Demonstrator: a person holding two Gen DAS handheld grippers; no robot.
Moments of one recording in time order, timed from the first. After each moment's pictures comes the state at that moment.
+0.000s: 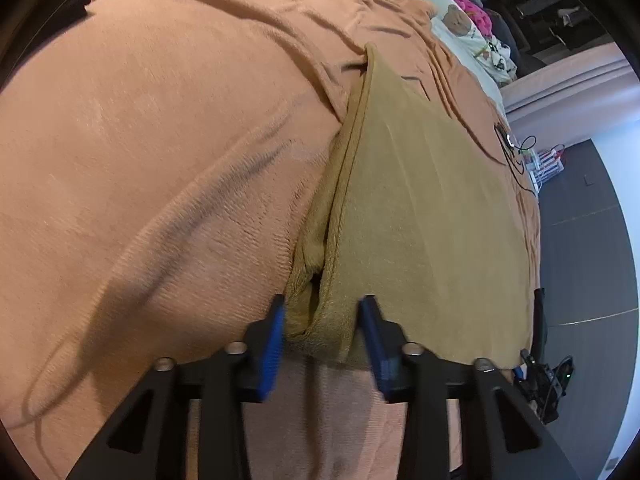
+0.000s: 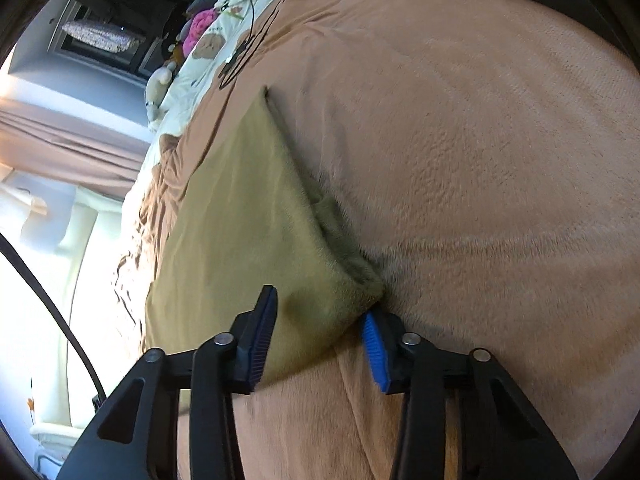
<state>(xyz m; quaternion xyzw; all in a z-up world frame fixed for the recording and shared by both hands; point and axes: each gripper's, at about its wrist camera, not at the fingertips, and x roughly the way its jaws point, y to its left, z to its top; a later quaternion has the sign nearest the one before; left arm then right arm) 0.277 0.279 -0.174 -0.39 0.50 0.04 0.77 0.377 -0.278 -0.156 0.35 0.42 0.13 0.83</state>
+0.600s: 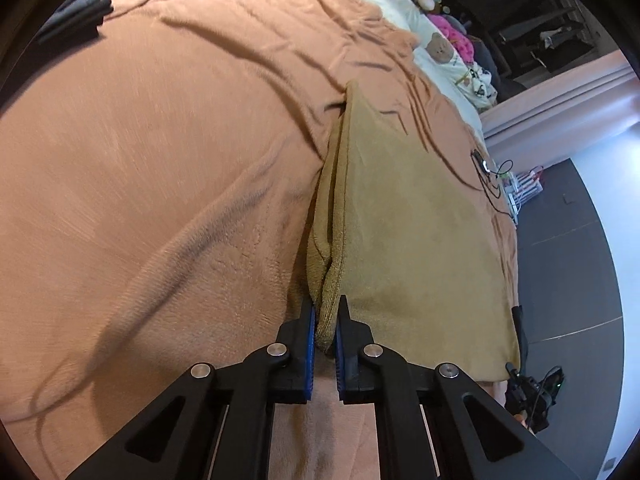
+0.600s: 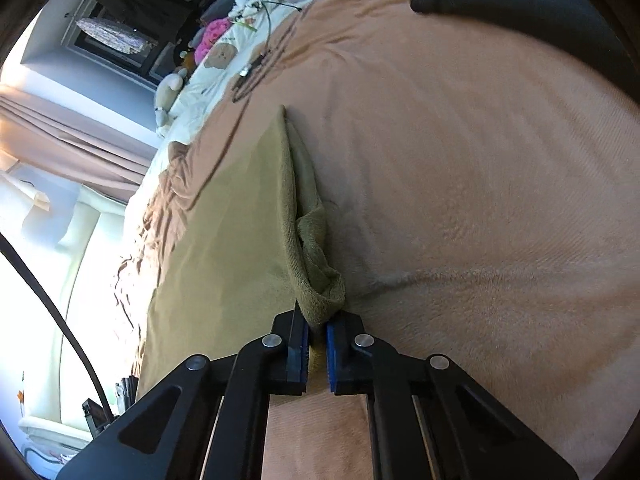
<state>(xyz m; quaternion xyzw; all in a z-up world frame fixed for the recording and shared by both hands) 0.253 0.291 -0.146 -0.41 0.44 0.03 0.80 0.356 -0.259 -0.135 0.32 0.39 0.14 0.85</state>
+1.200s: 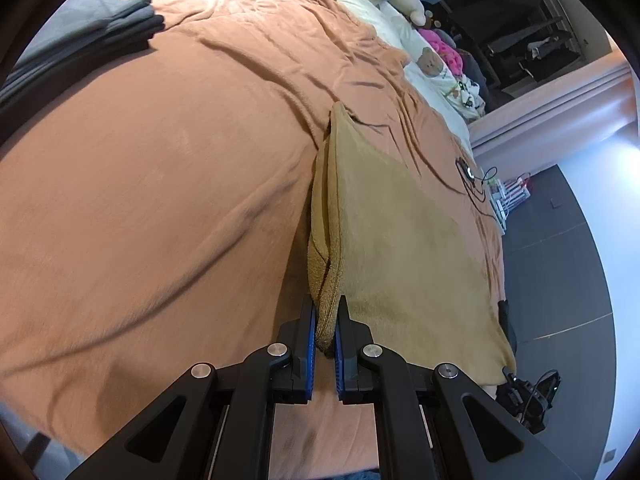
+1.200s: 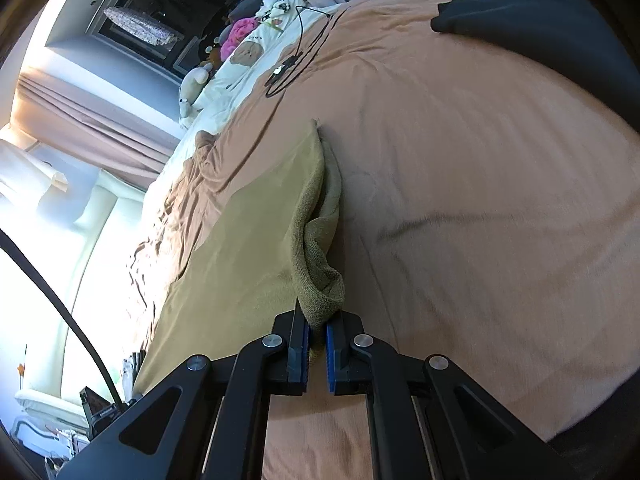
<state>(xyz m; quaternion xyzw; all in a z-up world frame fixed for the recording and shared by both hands) 0.193 0.297 -0.119 -0.42 0.42 0.03 0.81 0.299 -0.261 -0.127 0.31 0.38 0.16 0.86</state>
